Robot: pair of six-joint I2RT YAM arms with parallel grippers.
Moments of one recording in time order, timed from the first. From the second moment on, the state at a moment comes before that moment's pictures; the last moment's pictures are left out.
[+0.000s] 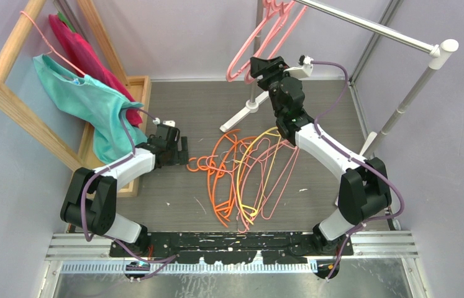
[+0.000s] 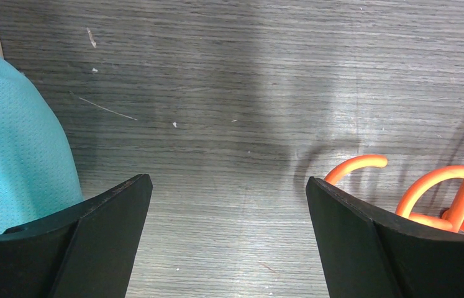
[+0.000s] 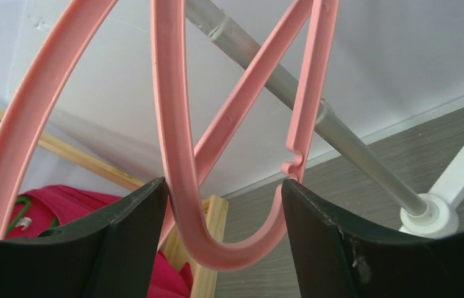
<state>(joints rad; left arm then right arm) -0.34 1.47 0.80 -0.30 -0.24 -0.36 0.46 1.54 1.20 0.50 0.32 0.83</state>
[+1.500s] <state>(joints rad) -0.34 1.50 0.82 -0.31 -0.23 -0.36 0.92 1.35 0.62 -0.02 0.24 0.67</state>
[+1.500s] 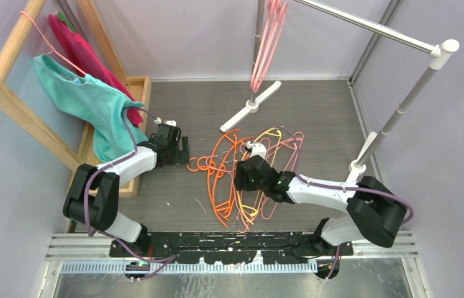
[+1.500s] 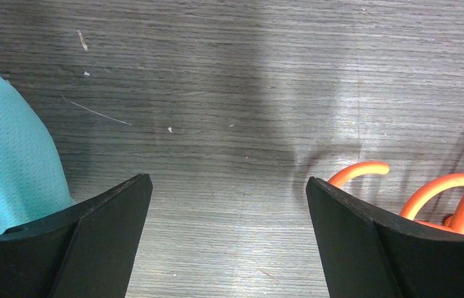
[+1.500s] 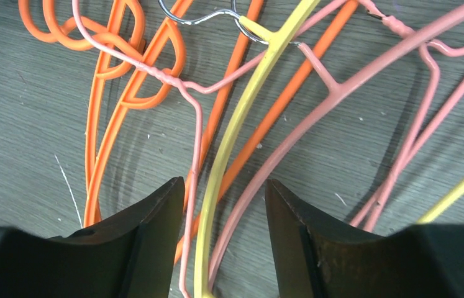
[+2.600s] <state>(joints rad) -0.34 1.48 0.81 -0.30 -0.22 -0.36 0.92 1.41 0.66 0.02 0.34 0.68</state>
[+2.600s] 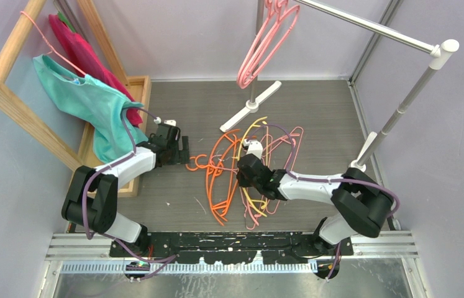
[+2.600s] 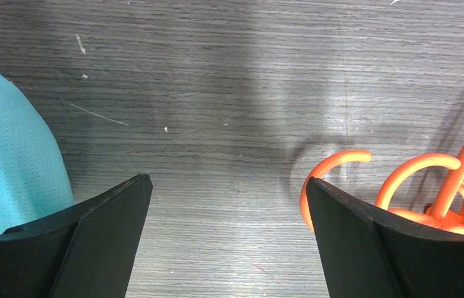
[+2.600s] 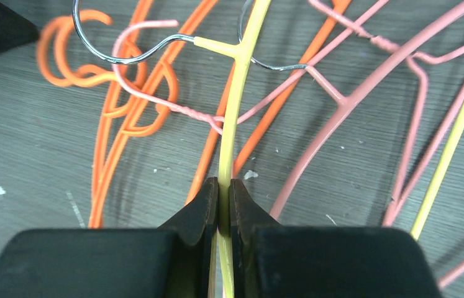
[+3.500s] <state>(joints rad) -0.34 1.46 0.81 -0.31 -0.21 -0.36 0.55 0.86 0.72 -0.08 0.33 0.71</state>
